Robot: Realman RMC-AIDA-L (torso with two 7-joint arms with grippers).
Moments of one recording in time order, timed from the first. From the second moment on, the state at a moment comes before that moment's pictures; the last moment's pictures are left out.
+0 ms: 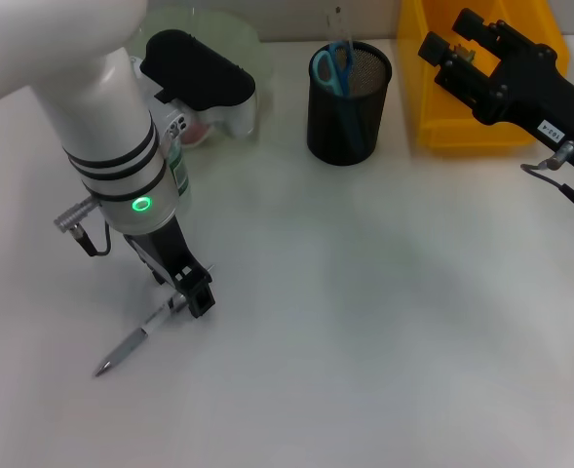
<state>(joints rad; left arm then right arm) -0.93 -2.08 1.64 0.88 2.65 1.49 -2.83 0.54 2.08 -0.77 -0.27 -1.26 -1.44 0.87</state>
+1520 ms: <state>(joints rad) -0.94 -2.08 1.65 0.87 2.65 1.48 -2.83 0.55 2.08 -0.76 -0.27 -1.26 -1.42 0.87</state>
